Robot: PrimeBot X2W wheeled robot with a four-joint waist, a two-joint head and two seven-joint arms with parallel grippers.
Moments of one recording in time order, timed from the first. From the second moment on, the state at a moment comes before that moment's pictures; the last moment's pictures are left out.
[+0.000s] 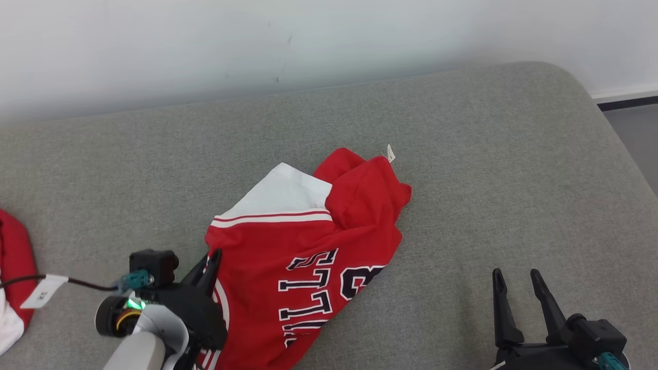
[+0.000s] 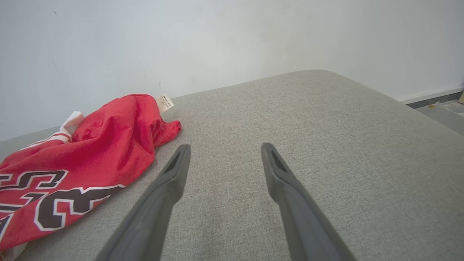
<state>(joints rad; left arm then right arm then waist) -0.40 0.24 -0.34 0.53 -0.55 -0.12 0.02 -0.02 -0.05 -0.02 0.23 0.21 0.13 -0.26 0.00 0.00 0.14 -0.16</state>
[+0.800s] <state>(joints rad) -0.85 0.36 -0.46 0.45 -0.70 -0.13 0.16 -0.07 -0.05 0.00 0.22 0.24 0.13 -0.26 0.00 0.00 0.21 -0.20</state>
